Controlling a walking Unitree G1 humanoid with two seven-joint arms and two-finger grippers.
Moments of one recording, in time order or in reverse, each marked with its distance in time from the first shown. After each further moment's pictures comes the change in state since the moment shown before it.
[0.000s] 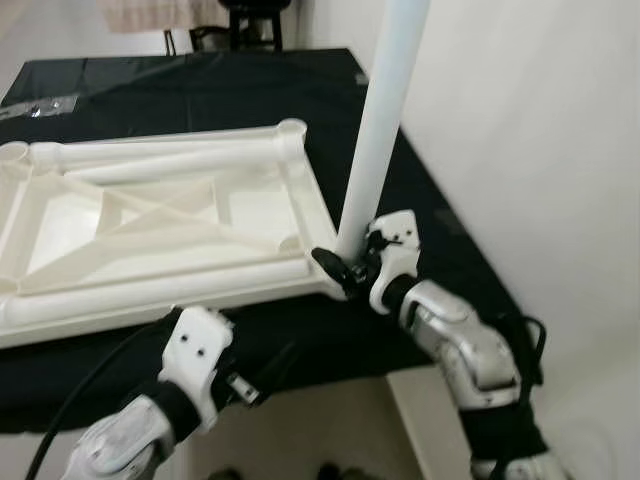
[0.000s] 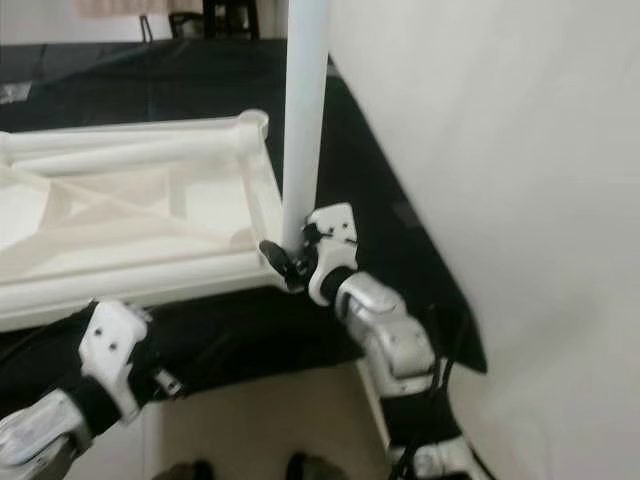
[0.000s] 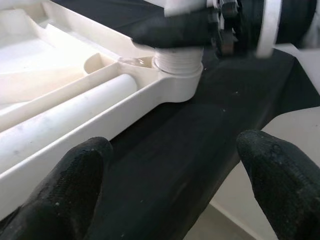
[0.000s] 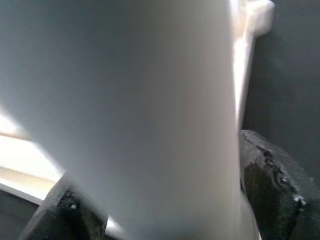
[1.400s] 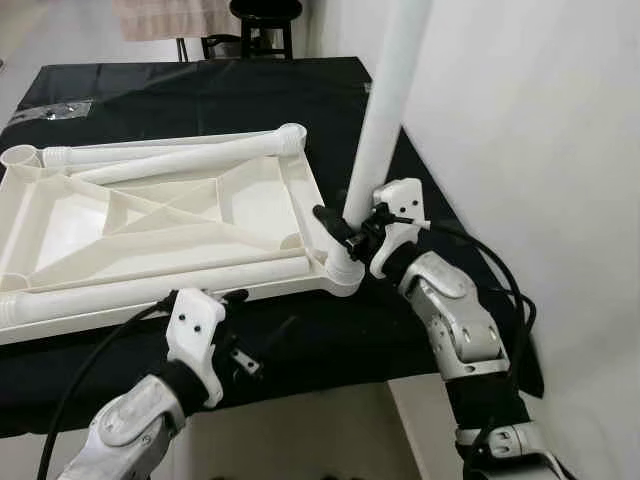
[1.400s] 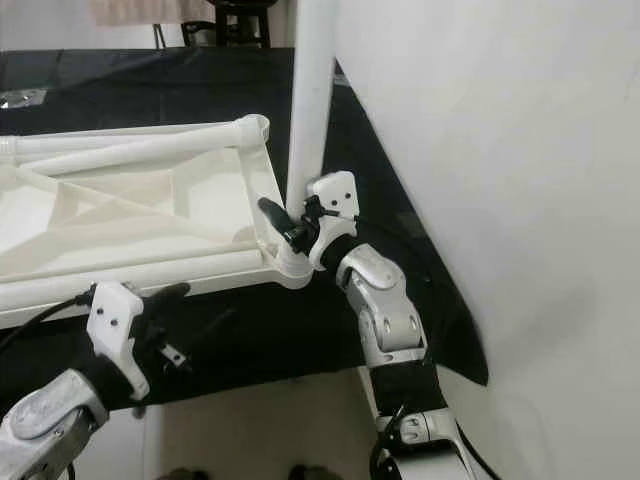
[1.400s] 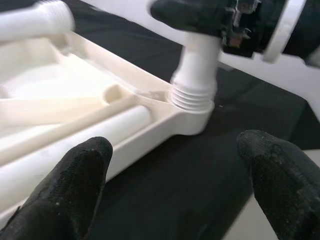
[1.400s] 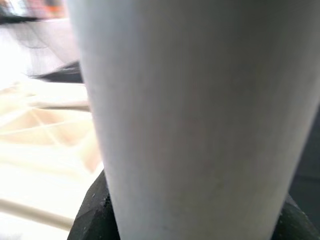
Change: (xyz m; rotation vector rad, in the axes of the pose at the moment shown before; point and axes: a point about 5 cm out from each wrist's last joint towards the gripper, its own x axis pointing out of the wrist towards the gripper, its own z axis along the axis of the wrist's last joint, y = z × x) left arm 0.018 0.013 -0.008 -0.080 -0.060 -0.001; right arm 0.003 0.004 -0.008 -0.119 -0.091 -0.236
